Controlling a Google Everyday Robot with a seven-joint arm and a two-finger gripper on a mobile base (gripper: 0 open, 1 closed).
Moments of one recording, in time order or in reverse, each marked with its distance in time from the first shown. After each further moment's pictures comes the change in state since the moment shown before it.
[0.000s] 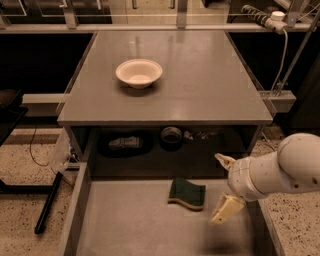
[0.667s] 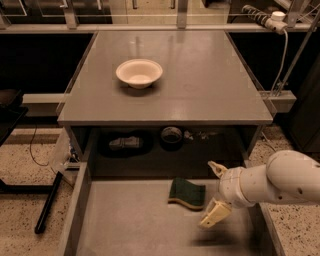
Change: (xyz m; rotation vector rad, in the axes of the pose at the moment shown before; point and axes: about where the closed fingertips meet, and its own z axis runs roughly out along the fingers) arm 0.004 0.006 0.047 0.002 -0.090 0.068
